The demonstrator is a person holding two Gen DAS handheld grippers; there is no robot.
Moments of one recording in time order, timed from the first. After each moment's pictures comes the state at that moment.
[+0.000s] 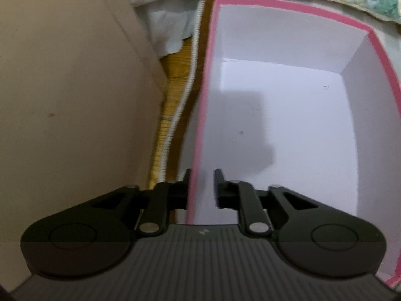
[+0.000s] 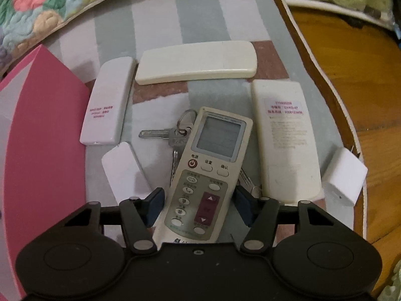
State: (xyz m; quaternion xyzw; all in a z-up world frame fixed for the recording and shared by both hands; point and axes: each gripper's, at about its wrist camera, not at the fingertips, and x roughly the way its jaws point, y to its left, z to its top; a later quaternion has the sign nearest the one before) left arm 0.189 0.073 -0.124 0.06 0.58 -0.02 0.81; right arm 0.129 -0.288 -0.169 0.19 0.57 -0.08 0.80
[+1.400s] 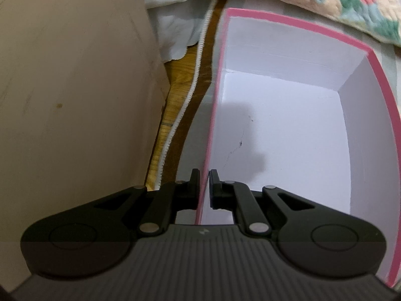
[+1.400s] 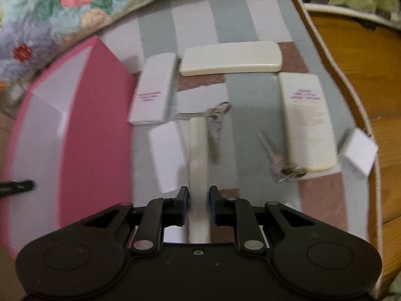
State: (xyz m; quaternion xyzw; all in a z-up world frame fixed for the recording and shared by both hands) left arm 0.187 0.087 -0.122 0.02 0.56 -0.01 0.83; right arm 0.097 -0.267 -0.144 0.18 0.55 -0.03 0.82
